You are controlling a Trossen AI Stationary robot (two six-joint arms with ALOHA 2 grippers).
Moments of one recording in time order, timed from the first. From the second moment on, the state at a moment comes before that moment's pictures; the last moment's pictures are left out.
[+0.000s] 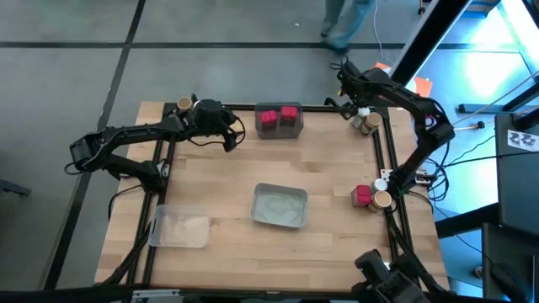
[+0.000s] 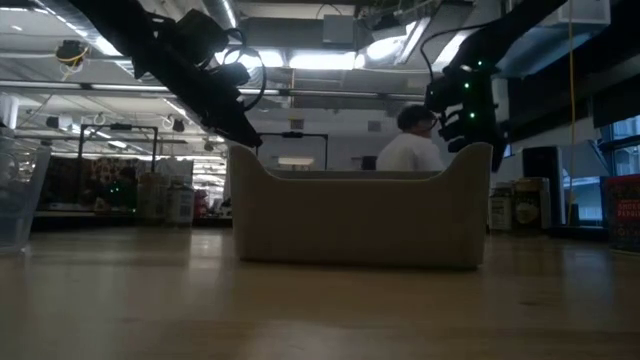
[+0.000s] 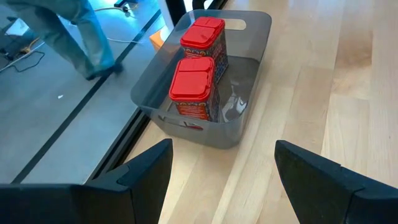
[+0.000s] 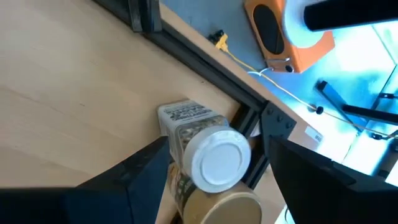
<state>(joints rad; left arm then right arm) 0.56 1.25 0.73 -0.06 -0.01 0.23 -0.98 1.68 1.36 -1.09 0.37 -0.05</state>
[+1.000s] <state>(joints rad) 0.56 1.25 0.73 -0.07 -0.01 0.22 -1.03 1.76 1.36 -1.12 0.34 -0.05</state>
